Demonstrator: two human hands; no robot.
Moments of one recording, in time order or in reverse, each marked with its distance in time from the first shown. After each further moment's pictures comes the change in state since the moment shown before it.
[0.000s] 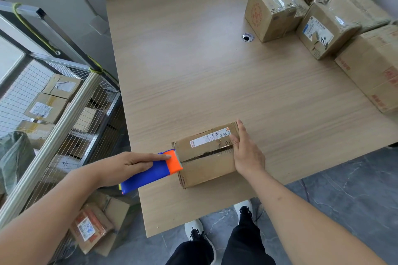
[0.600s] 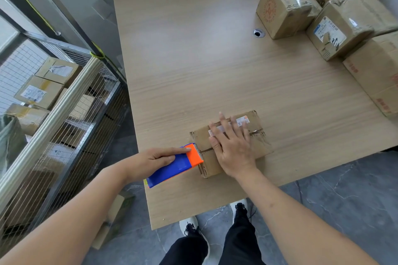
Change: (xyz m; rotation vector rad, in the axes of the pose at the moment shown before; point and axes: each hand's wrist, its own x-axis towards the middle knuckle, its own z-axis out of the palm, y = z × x) left_hand 0.027 -0.021 0.037 -0.245 0.079 0.077; right_hand -0.014 -0.037 0.046 -0.364 0.189 -0.479
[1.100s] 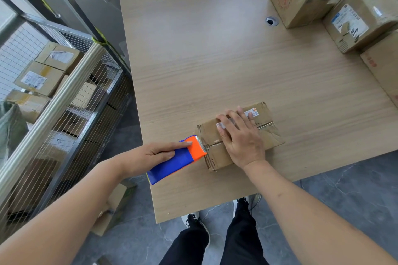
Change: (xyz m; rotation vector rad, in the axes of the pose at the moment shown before) left_hand -0.002 -0.024 -0.010 -0.070 -0.071 0.076; right_hand 0.014 0.006 0.019 0.088 0.150 -0.041
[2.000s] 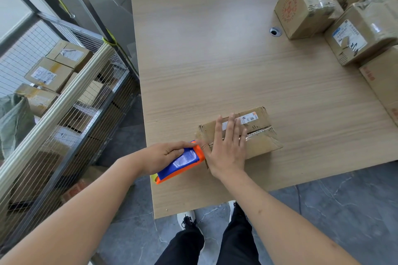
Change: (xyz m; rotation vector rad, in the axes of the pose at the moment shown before) left_hand 0.016 0.005 0.019 0.259 0.109 -0.166; right_hand -0.012 -0.064 -0.003 -0.169 -0.296 0.270
